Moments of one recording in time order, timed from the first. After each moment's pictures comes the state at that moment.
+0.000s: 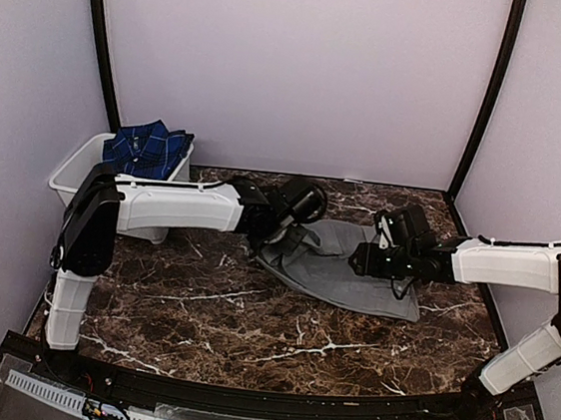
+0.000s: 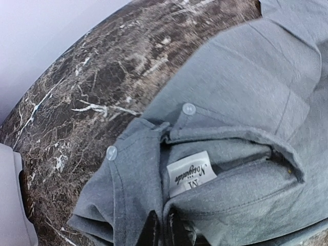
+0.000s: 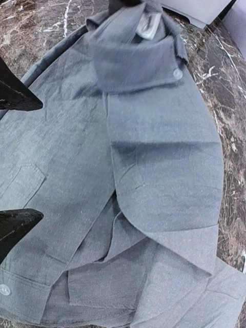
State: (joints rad) left arm -0.99 2.15 1.78 -0.62 -0.57 -0.23; right arm 0.62 1.46 0.80 -0.15 0.04 0.51
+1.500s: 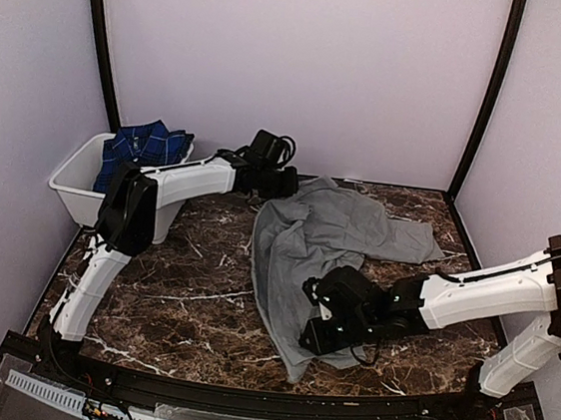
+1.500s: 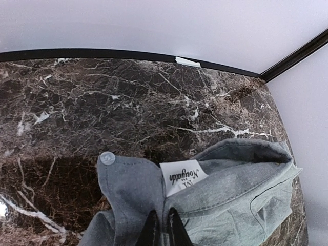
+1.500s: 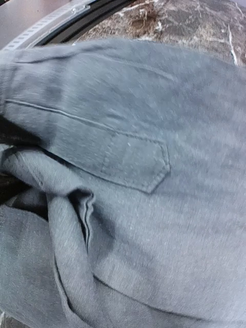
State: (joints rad) left arm -0.64 2.47 2.22 -0.34 0.00 -0.59; right arm 1.16 1.51 0.78 -0.30 0.00 0.71
